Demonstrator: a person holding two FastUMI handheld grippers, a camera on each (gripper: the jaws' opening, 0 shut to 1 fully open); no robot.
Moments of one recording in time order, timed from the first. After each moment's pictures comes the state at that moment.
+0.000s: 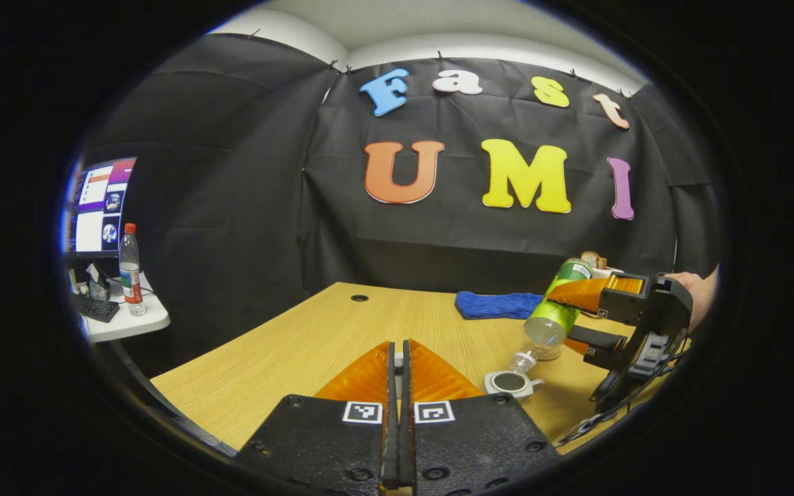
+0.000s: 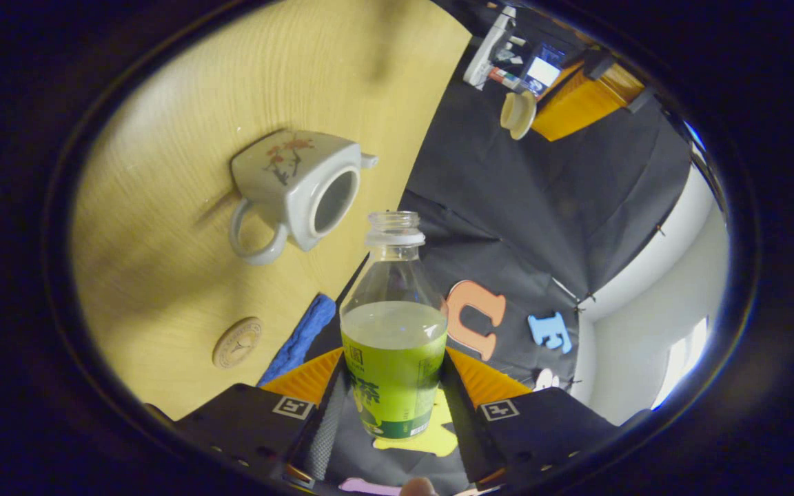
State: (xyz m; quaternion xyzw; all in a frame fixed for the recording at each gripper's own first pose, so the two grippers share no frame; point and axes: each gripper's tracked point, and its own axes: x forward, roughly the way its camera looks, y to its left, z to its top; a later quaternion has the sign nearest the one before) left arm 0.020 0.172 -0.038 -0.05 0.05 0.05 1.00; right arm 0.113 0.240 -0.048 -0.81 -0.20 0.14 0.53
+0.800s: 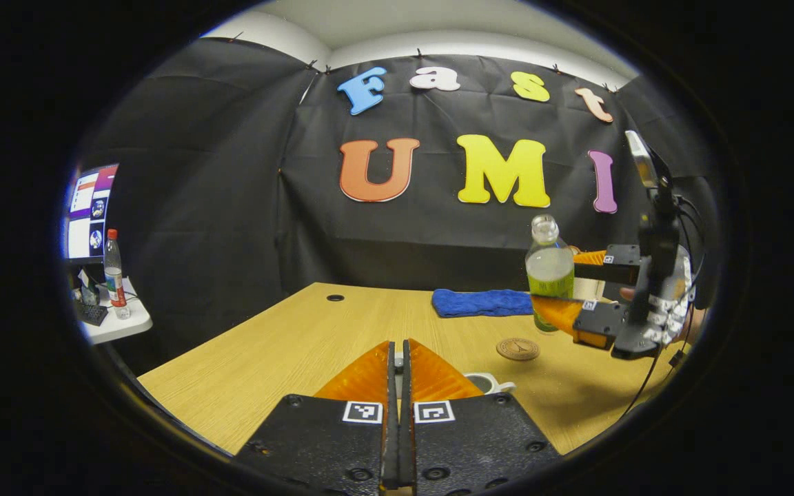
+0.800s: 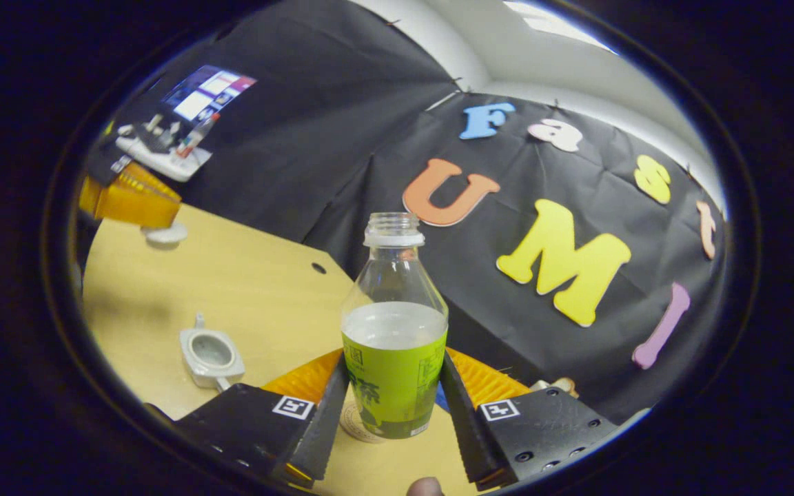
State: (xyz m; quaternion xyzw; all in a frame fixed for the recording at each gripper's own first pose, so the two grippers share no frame) left arm 0.031 0.122 -0.035 -0.04 0.05 0.01 1.00; right arm 0.153 0.198 0.010 -0.25 0.00 0.23 0.94
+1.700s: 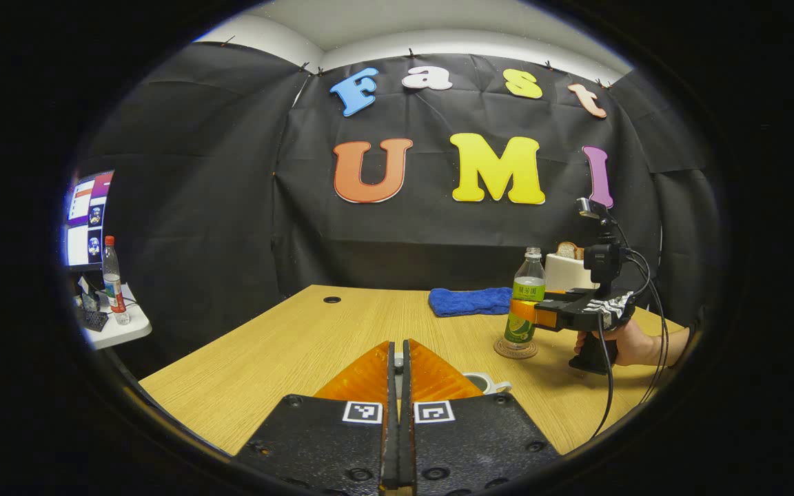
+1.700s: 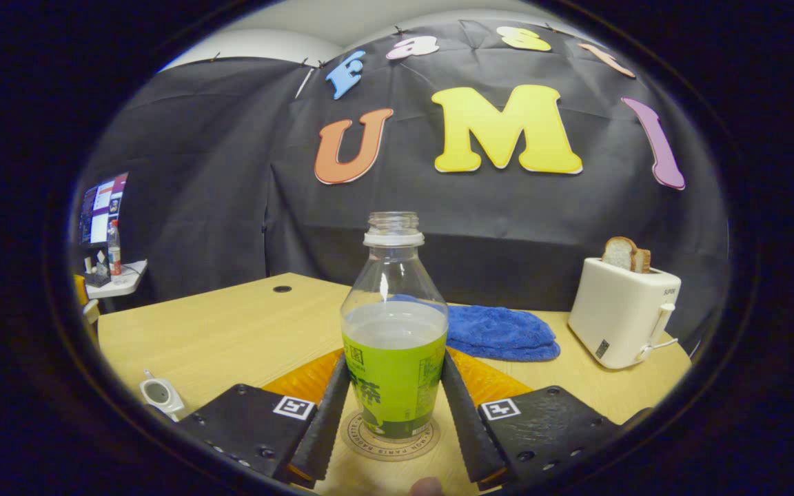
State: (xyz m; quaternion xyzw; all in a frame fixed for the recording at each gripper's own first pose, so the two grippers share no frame) left arm 0.032 0.120 -0.038 -0.03 0.06 0.01 1.00; right arm 0.250 0.174 -0.072 -0.02 0.12 0.20 0.97
